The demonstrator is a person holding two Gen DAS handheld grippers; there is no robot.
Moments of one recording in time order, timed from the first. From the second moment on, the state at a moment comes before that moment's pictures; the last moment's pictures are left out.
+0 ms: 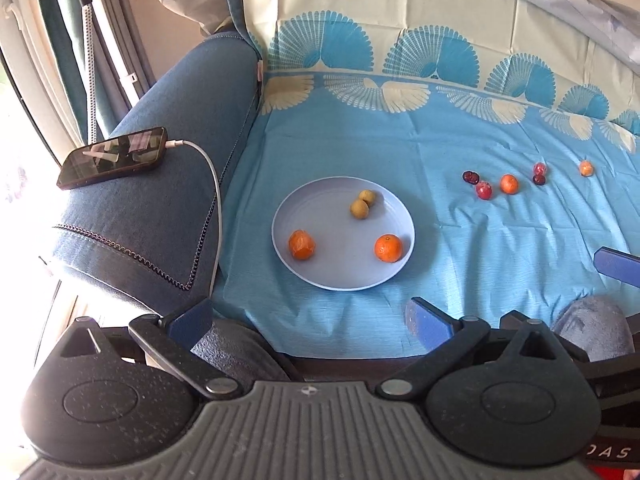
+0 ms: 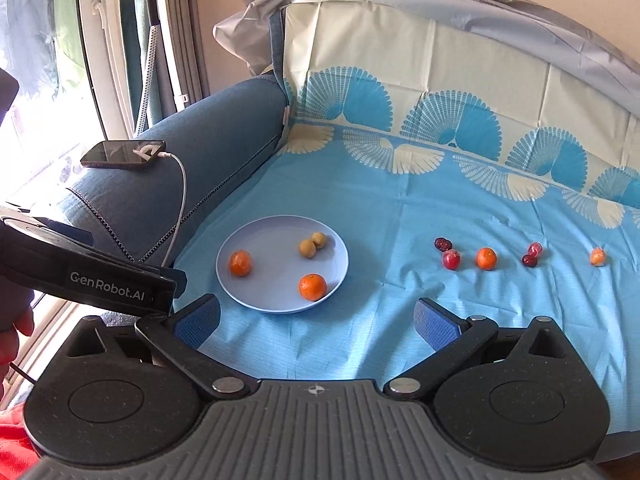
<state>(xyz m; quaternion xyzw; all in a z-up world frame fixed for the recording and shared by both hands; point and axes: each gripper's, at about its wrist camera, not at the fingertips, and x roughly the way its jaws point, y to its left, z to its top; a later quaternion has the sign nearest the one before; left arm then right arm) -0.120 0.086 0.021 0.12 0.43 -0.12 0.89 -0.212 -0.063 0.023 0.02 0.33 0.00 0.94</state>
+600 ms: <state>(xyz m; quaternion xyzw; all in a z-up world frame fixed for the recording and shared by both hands) -0.127 0.090 0.027 0.12 0.42 -0.12 0.89 -0.222 -0.058 0.029 0.01 0.31 -0.01 0.95</state>
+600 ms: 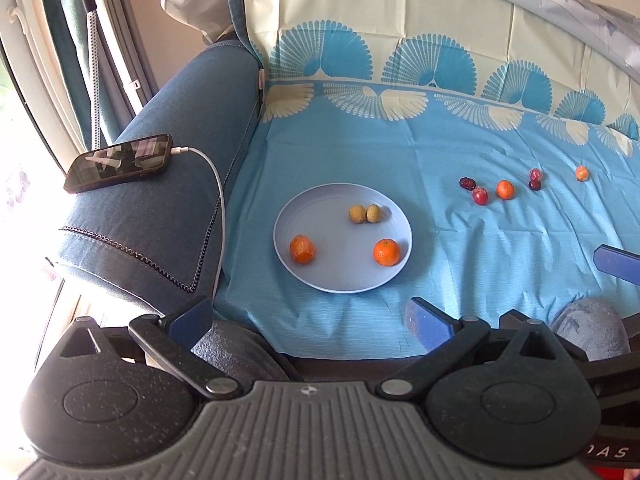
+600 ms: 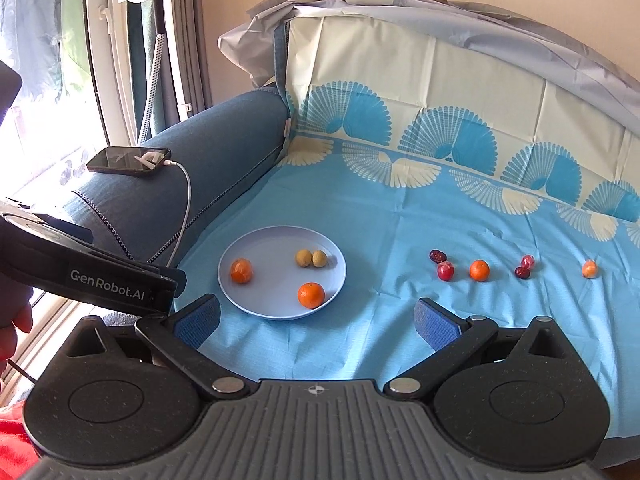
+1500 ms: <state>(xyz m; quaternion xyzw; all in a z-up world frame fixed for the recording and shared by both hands) -0.113 0.078 0.006 0.14 0.45 -0.12 0.87 -0.208 -0.069 0.009 0.04 0.34 0.00 0.94</state>
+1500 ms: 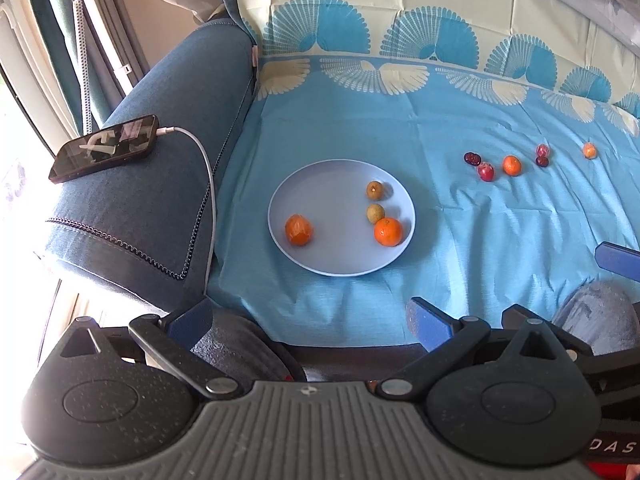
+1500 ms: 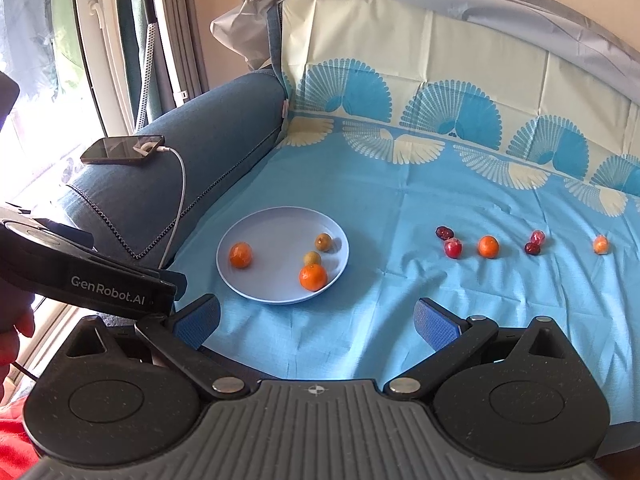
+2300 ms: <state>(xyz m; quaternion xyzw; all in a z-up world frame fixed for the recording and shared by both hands) -0.047 -0.040 -0.031 0.19 0.48 -0.17 0.84 -0.186 -0.209 -0.030 0.14 0.34 -0.16 0.92</state>
